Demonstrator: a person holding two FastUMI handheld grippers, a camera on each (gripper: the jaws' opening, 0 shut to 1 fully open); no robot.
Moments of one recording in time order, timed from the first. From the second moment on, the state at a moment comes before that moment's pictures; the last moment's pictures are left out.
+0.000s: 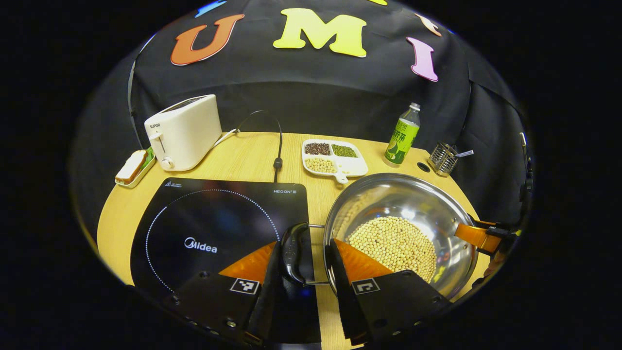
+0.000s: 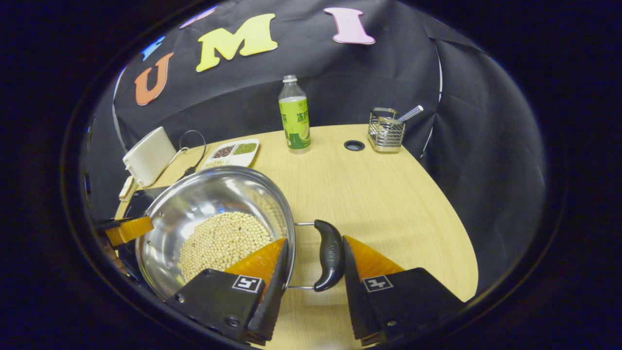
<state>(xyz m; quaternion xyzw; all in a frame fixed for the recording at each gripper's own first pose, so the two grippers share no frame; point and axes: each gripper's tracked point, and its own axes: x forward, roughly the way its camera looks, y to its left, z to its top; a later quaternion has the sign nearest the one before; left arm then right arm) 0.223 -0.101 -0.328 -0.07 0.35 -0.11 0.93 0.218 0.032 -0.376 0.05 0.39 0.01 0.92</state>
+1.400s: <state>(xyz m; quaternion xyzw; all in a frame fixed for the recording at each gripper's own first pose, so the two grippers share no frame) 0.160 0.058 -0.138 -0.06 0.26 -0.06 0.96 0.171 0.160 -0.167 0.07 0.33 0.10 0.94</state>
